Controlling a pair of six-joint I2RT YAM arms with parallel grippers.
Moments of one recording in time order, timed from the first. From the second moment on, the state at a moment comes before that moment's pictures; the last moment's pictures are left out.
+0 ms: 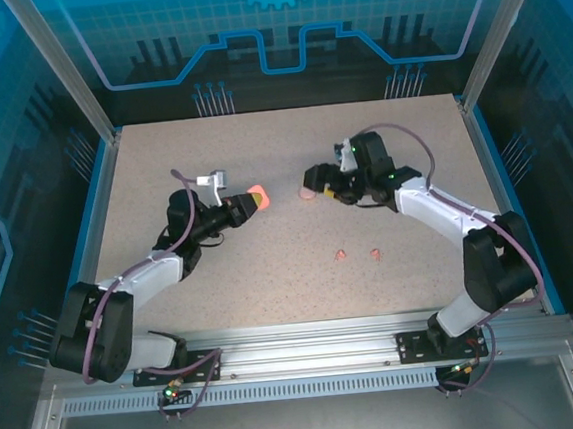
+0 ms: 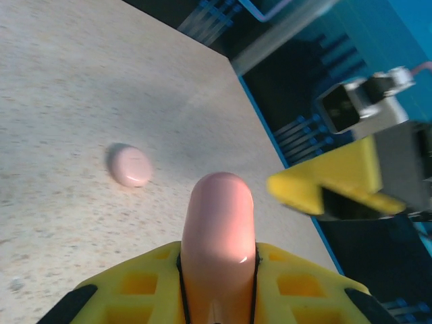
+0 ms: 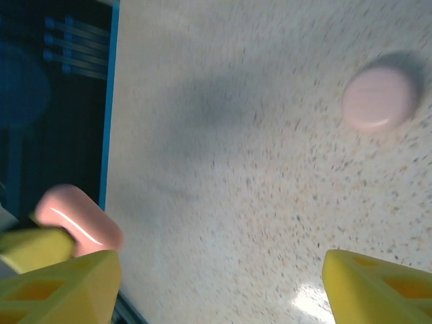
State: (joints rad) left arm -0.25 1.35 0.57 0.51 0.62 -0.70; right arm 0.41 1.55 1.07 -0.23 -0.51 0.72
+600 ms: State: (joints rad) left arm -0.25 1.38 0.66 0.41 0.81 -0.67; right arm 0.53 1.55 1.05 -0.06 -0.62 0.58
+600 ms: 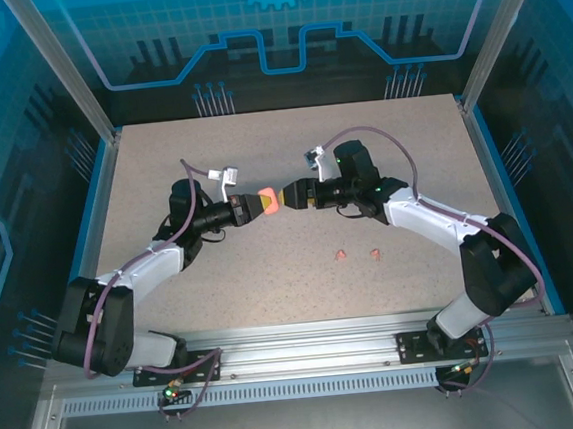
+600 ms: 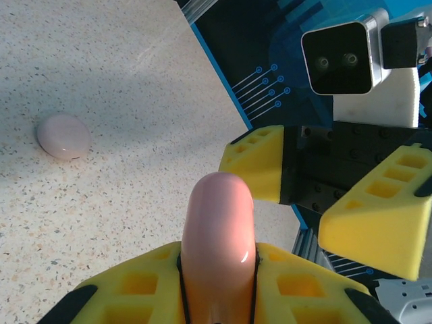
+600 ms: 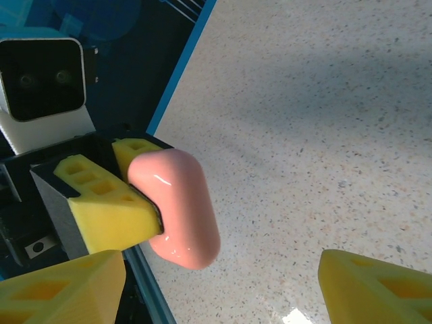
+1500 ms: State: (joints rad) left arm -0.24 1.36 0.66 0.38 0.82 -0.67; right arm 0.43 1.66 1.00 0.01 -0.62 0.65
